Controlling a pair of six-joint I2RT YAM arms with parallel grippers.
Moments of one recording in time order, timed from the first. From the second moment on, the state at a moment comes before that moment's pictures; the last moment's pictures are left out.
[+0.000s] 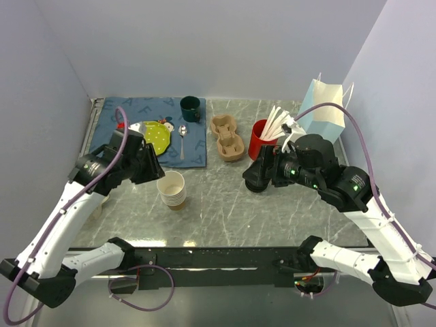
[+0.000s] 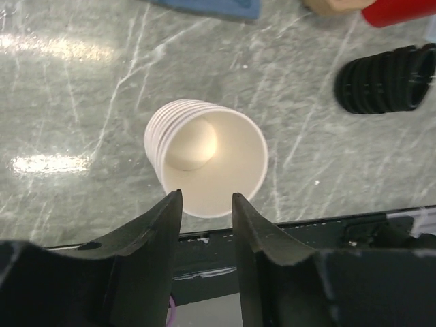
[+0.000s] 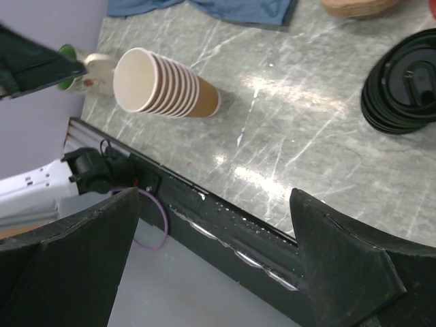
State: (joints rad) left arm -0.49 1.04 1.31 -1.11 -0.05 -0.67; right arm 0.73 0.95 1.36 -0.98 -0.04 0.64
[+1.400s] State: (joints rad) left arm -0.49 1.17 1.21 -1.08 -0.16 -0.61; right arm 0.73 0.98 1.35 -0.93 -0.10 0.54
